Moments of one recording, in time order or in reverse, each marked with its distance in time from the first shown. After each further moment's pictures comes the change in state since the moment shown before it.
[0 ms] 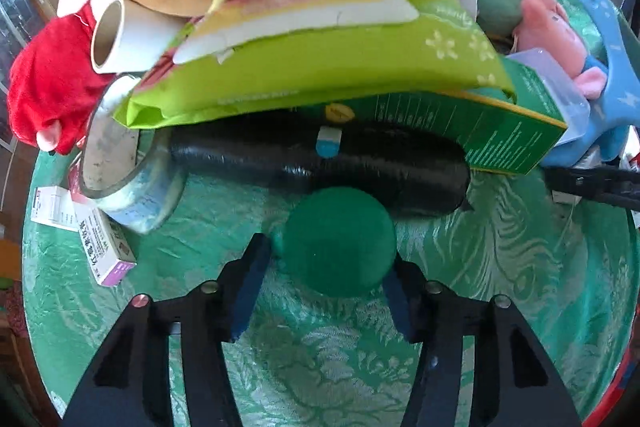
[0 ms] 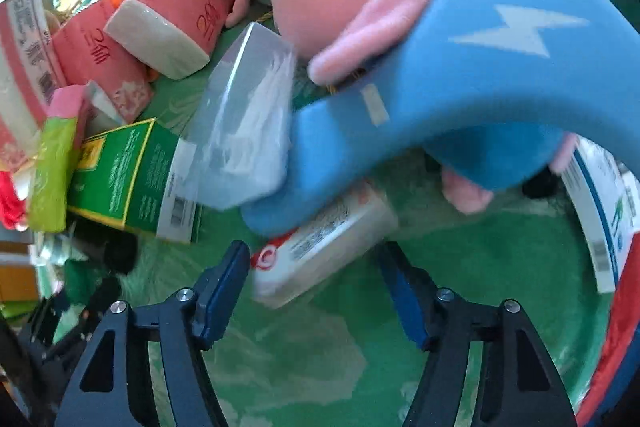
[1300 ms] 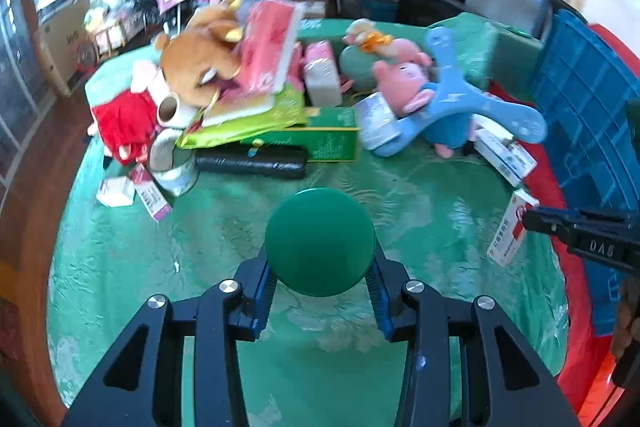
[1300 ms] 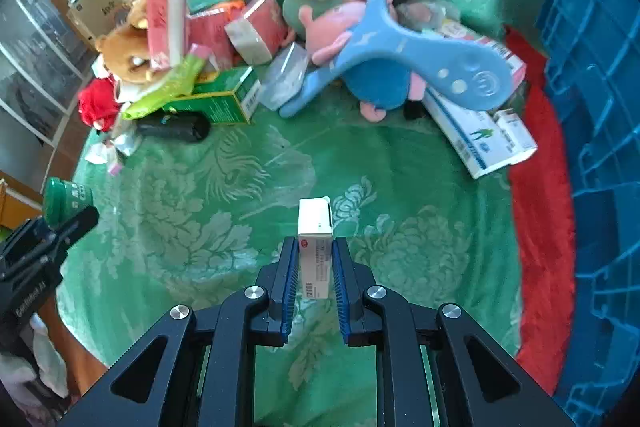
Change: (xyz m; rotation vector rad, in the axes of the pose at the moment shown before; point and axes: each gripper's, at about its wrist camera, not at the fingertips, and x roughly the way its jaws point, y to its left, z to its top) left arm -0.188 -0.052 -0.101 0.113 -0.271 -0.113; right arm -0.168 -0.047 -0.153 -0.193 -0.168 0.061
